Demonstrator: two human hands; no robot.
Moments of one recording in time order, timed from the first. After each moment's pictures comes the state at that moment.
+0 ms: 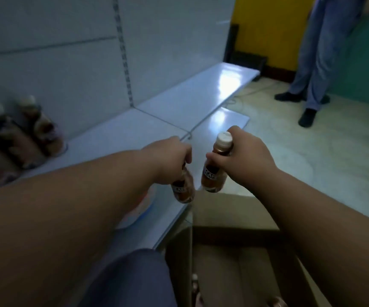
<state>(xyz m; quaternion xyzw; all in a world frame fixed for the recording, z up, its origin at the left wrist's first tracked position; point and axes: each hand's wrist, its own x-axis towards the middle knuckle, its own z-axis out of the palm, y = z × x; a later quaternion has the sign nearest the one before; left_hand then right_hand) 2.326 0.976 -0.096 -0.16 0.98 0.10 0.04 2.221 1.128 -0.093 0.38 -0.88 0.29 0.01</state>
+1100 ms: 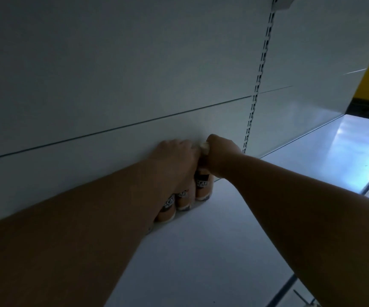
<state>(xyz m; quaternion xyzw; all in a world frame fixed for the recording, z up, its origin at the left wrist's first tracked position) 2.410 0.710 -0.064 -0.32 0.94 -0.14 -0.06 2.275 0.728 -0.079 0.55 -0.80 0.23 -0.07</state>
